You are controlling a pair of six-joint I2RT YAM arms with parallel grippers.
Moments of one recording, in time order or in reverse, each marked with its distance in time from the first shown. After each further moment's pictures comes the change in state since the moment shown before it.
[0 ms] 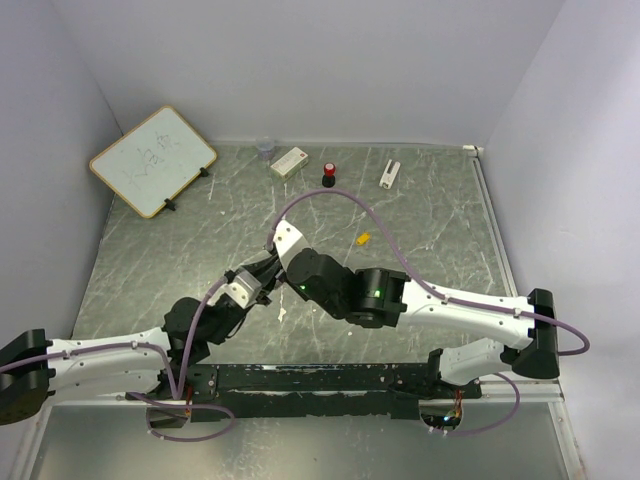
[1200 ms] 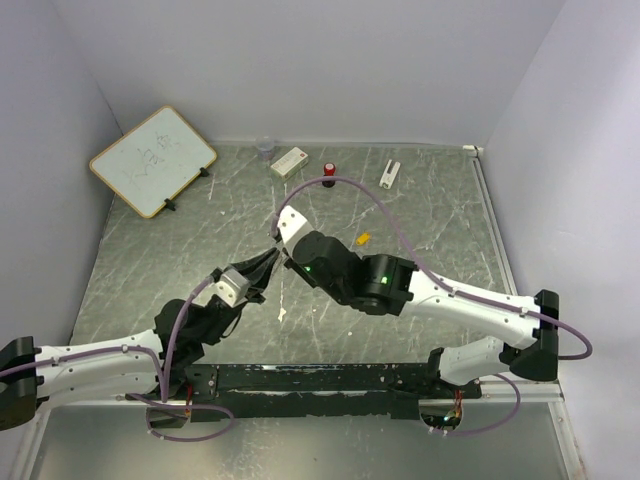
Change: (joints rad) left arm -0.005 -0.092 0.003 -0.034 -0.021 -0.018; right arm -0.069 -0.002 0.040 -0.048 -0.034 -0.075
